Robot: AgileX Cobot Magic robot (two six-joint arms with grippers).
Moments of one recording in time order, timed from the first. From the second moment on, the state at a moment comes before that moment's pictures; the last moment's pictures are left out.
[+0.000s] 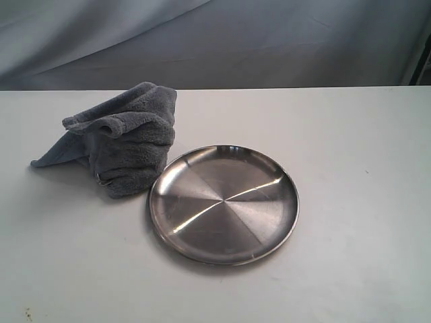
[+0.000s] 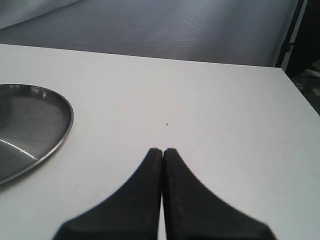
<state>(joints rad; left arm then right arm) 0.00 0.00 0.00 -0.33 -0.06 0.06 0.00 0.01 0.00 0.09 0.35 -0.16</state>
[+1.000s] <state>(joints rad) 0.00 0.81 -0.56 0.93 -0.36 -0.77 0.00 0.01 0.00 0.09 0.35 -0.16</state>
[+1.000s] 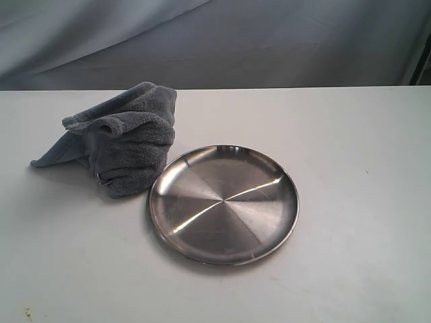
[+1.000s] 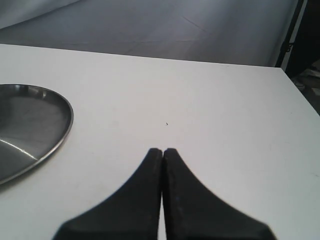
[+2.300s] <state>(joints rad) -0.28 1.07 -0.74 0.41 -0.04 -0.10 0.00 0.01 0.00 0.09 0.35 -0.16</state>
